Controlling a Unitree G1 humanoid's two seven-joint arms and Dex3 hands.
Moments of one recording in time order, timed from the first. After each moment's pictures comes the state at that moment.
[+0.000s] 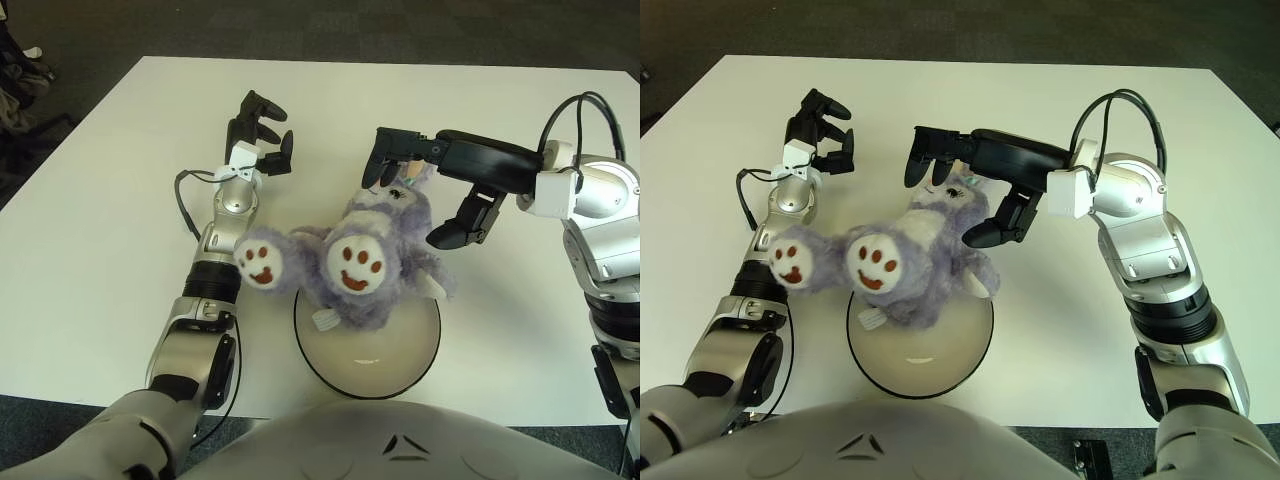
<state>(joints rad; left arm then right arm) -0.50 0.11 0.01 0.36 0.20 -0.13 0.19 -0.47 -0.66 0.13 -0.51 0.09 0.10 0.84</state>
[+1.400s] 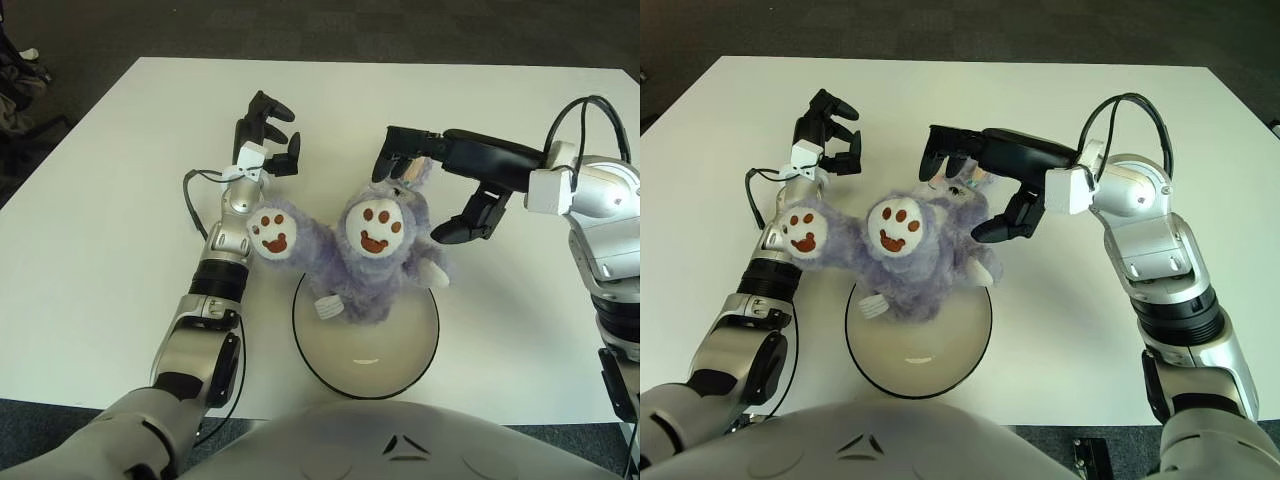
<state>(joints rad) -0.51 0.09 0.00 0.39 0.20 -0.16 0.19 -0.46 -0.68 0.12 -0.49 -0.01 0.12 0.82</state>
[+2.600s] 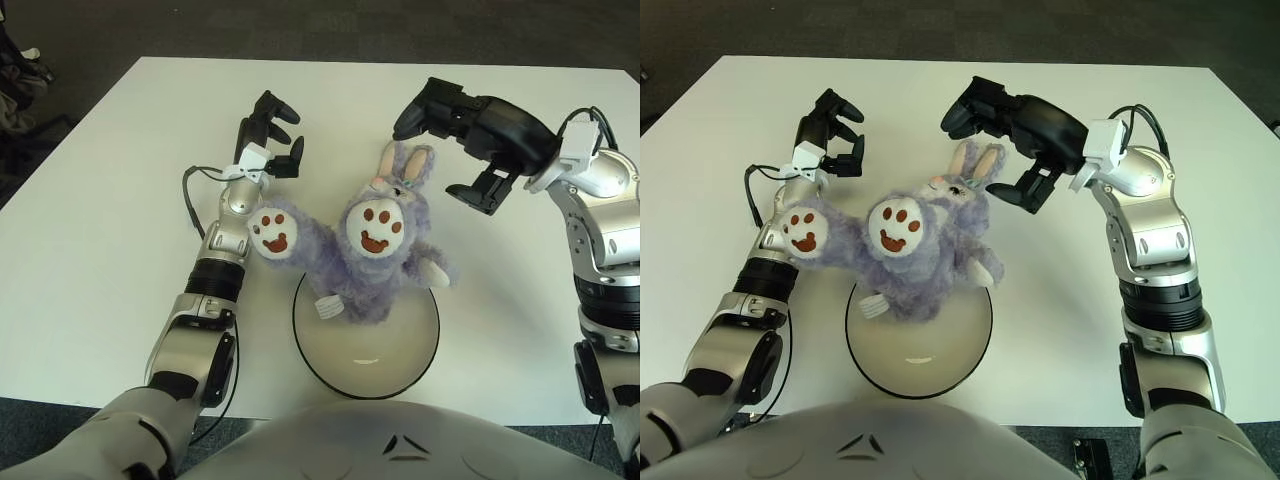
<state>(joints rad) -0.51 0.12 -0.02 0.39 0.21 -0.19 0.15 -0.47 -0.56 -0.02 -0.31 0.20 0.22 0.71</state>
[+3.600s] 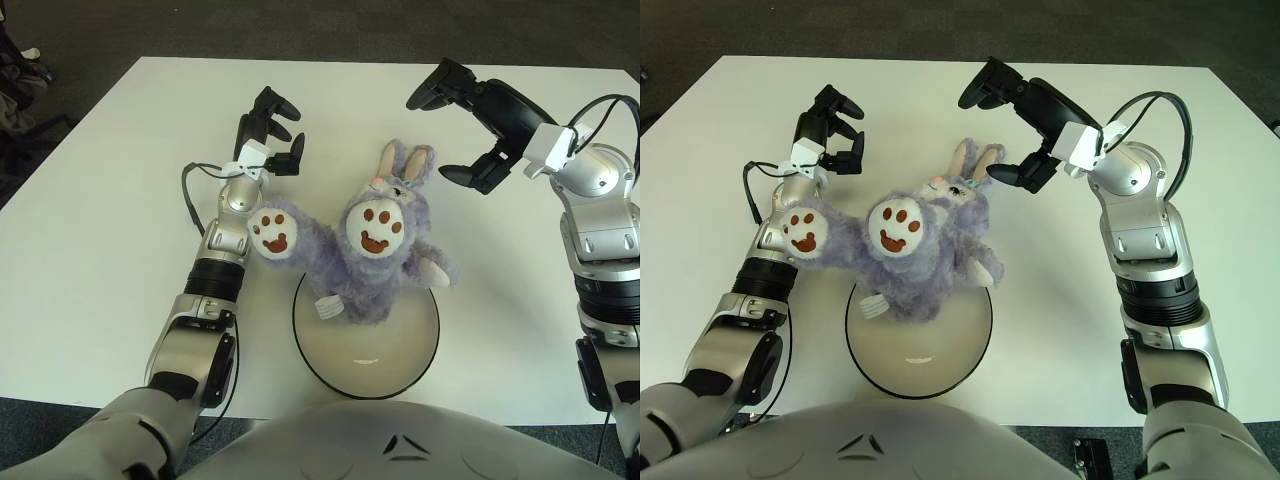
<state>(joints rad) -0.51 0.12 -0.03 0.34 0.21 -0.15 0.14 -0.49 -0.58 0.05 -0.33 -0.16 0.16 0.54</state>
